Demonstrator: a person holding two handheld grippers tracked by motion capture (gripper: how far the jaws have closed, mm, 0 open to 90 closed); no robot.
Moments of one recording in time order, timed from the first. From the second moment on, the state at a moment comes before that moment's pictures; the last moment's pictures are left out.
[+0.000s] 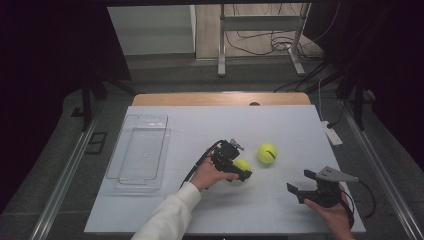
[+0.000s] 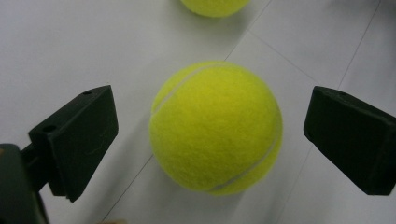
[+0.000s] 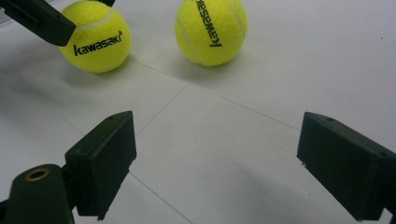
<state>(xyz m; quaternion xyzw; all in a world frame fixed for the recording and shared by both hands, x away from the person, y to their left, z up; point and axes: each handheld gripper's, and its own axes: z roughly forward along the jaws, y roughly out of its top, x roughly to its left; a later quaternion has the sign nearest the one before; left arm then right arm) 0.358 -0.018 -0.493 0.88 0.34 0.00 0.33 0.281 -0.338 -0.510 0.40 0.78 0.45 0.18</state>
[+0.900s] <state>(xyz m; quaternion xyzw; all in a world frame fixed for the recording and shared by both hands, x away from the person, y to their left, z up) 0.360 -0.026 -0.509 0.89 0.34 0.00 0.30 0.282 -0.339 -0.511 0.40 0.78 0.44 0.18</state>
